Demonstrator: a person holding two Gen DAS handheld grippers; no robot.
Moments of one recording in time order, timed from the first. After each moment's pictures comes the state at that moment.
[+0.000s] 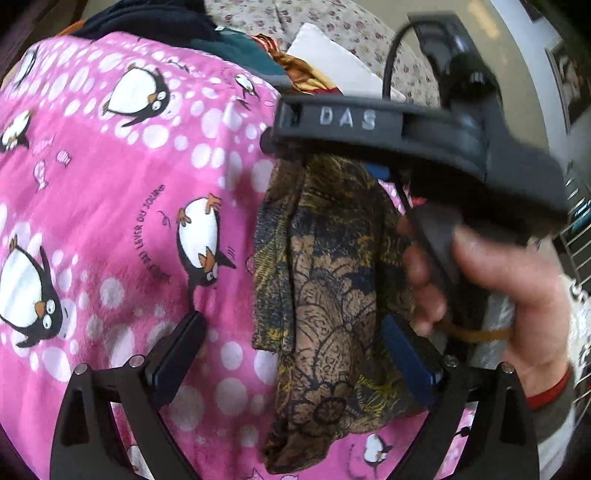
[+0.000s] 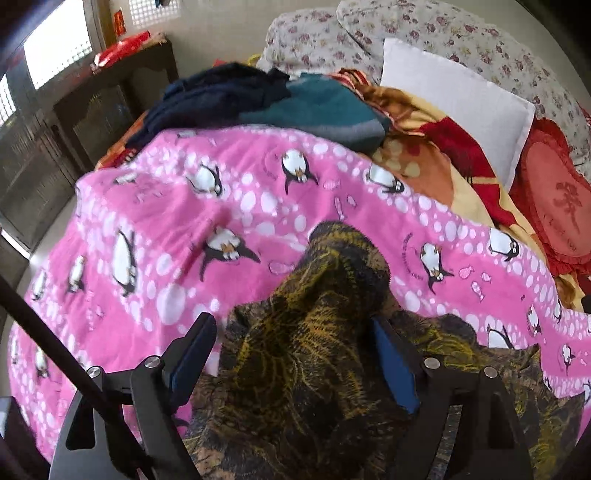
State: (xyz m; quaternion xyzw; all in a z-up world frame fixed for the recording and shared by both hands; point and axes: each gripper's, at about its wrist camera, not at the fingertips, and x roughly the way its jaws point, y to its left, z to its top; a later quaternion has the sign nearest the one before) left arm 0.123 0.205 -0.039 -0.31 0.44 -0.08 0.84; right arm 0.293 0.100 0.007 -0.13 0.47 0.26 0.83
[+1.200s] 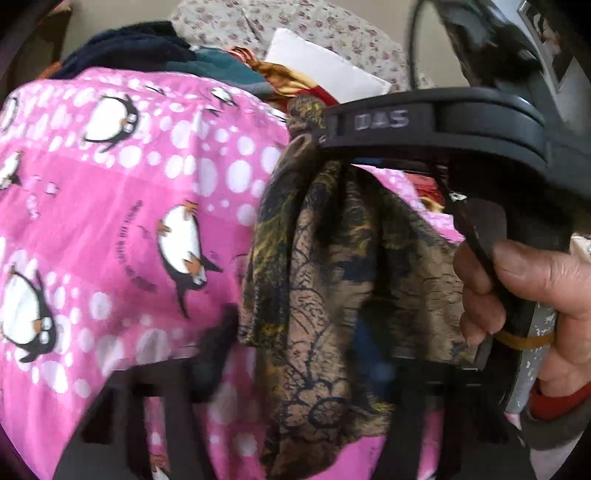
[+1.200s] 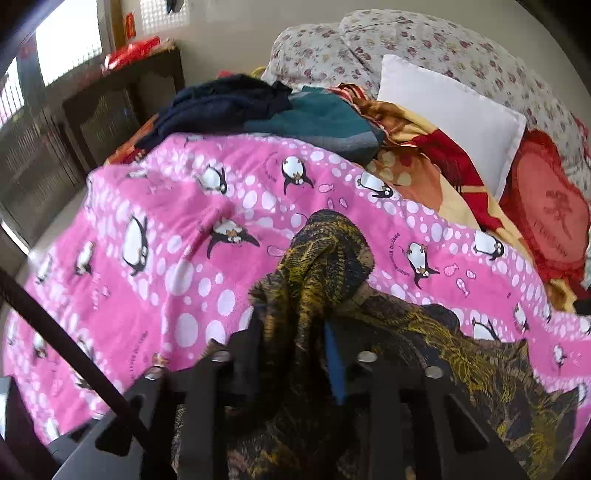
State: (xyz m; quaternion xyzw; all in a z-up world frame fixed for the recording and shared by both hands) left arm 0.130 0.156 -0.033 -0.23 0.43 -0.09 0.87; right arm 0.270 0.070 0.028 -0.11 0.44 0.28 0.84
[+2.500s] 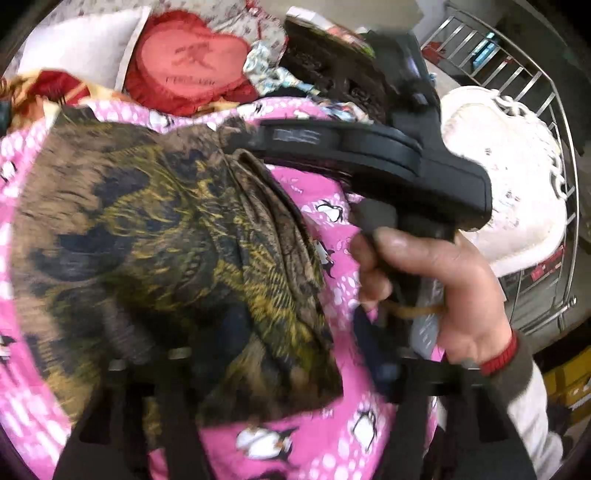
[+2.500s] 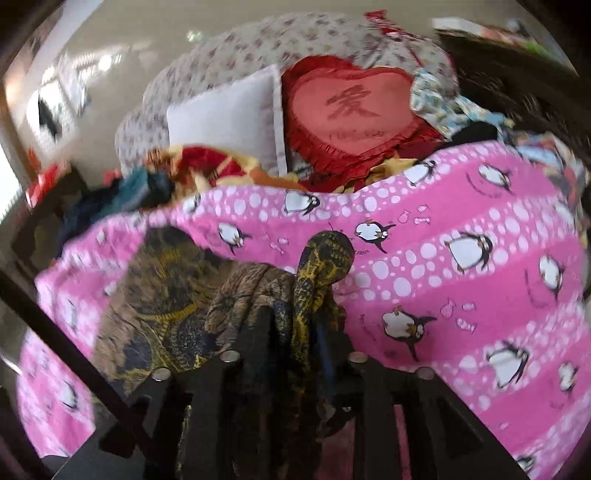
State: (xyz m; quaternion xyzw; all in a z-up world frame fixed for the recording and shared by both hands) left arm 0.183 -0.192 0.038 -0.10 0.47 -0.35 0.81; right arm 0.266 -0.343 0.029 0.11 0.42 0.13 0.89
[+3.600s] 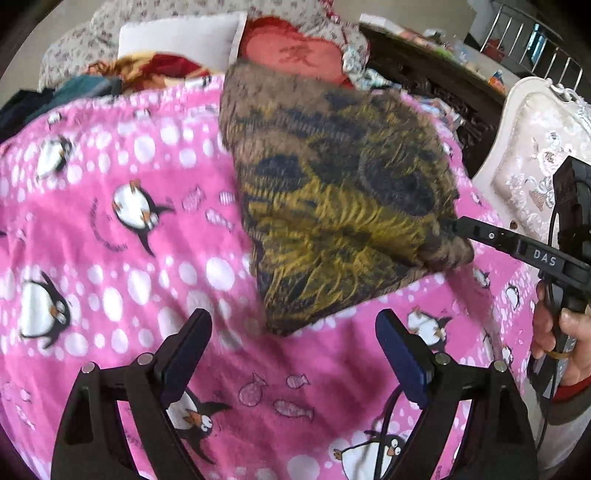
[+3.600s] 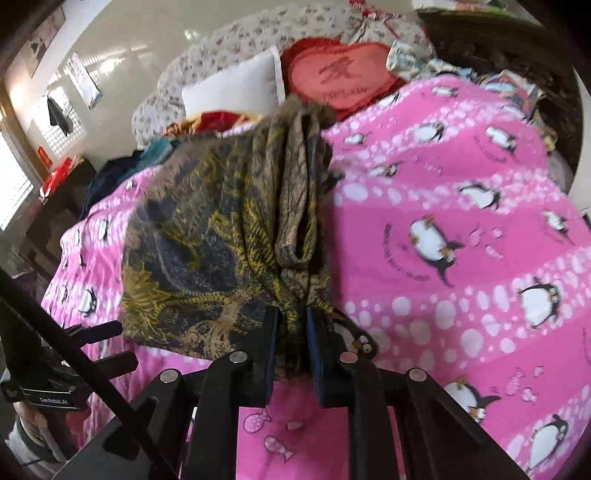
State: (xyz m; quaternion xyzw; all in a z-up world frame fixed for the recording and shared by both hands) left arm 0.113 -0.086 -0.023 -0.05 0.47 -0.18 0.86; right arm 0.113 -0.354 -0.012 0.10 0.43 0.12 0.89
